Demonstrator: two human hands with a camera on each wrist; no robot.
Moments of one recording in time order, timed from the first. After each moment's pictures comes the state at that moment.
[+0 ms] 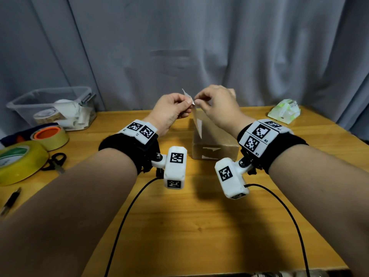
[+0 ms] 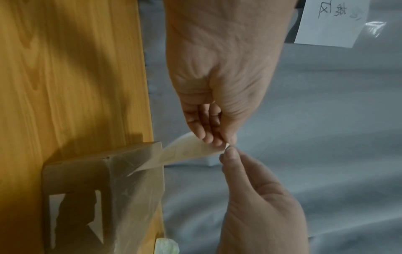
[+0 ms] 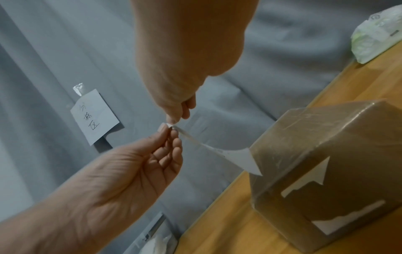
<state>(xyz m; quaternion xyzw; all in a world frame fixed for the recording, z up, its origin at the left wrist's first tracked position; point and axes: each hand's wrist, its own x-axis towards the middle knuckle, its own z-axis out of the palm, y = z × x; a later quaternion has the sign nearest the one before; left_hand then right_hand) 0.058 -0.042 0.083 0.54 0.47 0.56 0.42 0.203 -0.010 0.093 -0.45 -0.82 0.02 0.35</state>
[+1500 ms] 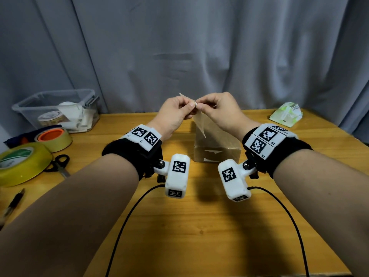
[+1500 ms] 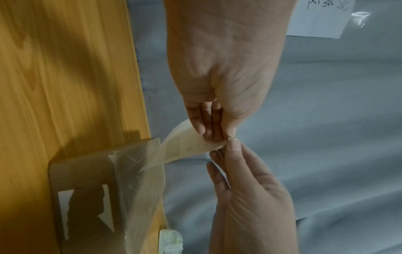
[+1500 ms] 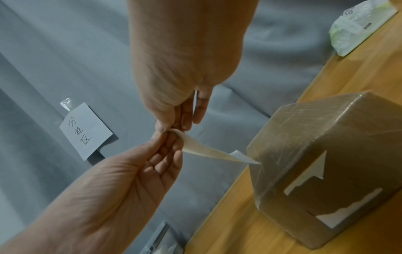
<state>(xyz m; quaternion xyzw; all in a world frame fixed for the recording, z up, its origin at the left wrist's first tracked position) 0.063 -0.044 0.083 0.59 0.48 0.54 0.36 0.205 -0.010 0.088 -0.36 -0.80 0.23 0.42</state>
